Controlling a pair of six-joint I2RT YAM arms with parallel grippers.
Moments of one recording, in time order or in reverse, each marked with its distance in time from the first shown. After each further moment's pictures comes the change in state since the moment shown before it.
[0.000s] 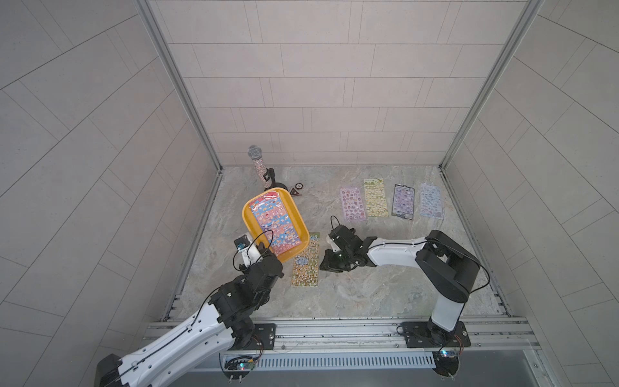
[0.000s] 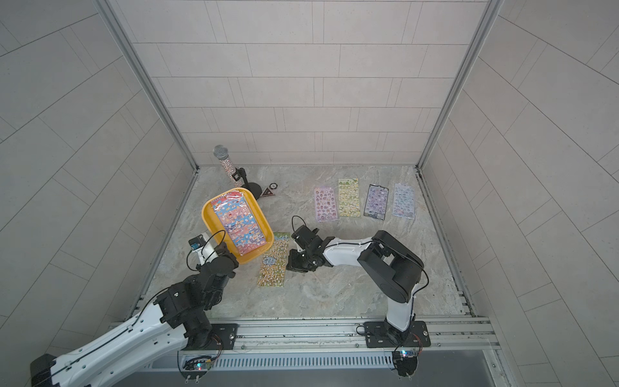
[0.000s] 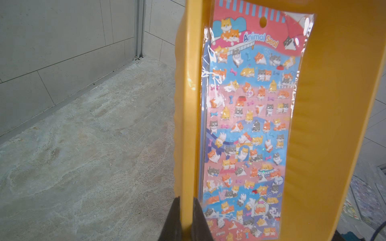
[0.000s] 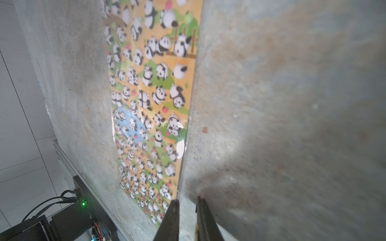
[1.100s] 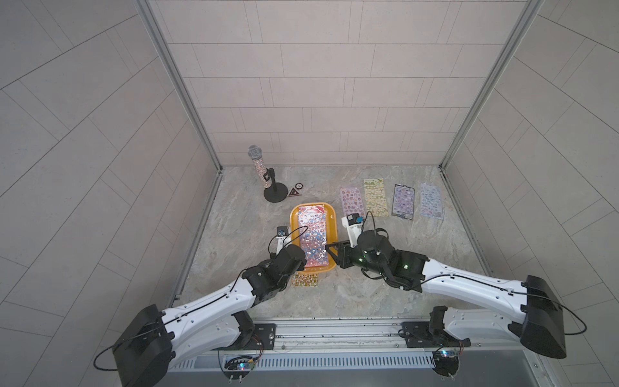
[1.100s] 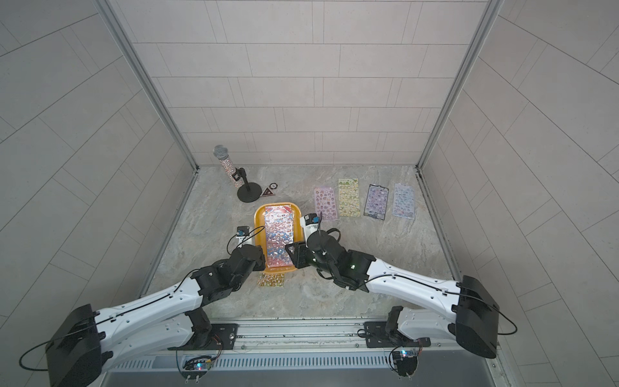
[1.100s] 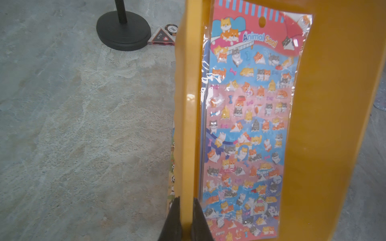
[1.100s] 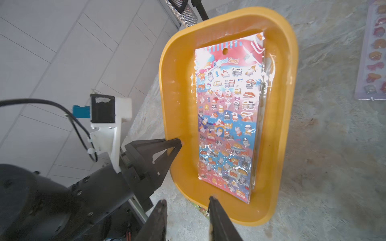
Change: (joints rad) left arm 0.000 0.449 0.075 0.230 0.429 0.174; right arm 0.183 -0.528 -0.063 -0.007 0.475 -0.142
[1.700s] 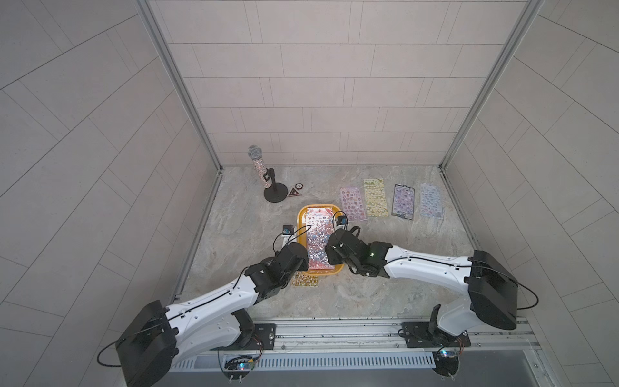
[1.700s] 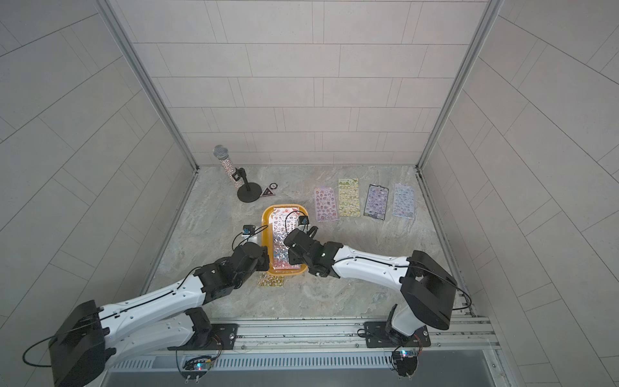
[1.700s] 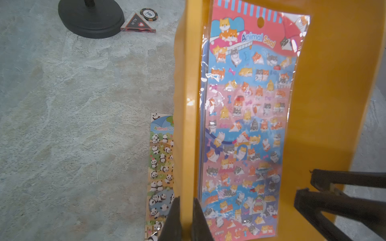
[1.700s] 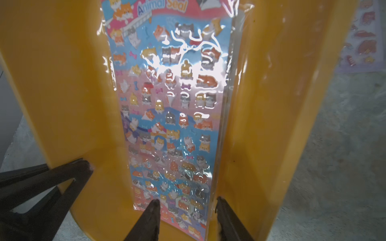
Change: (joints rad) left arm 0.000 0.018 0.019 0.017 0.093 0.015; right arm -0.023 0.283 0.127 -0.179 0.163 0.013
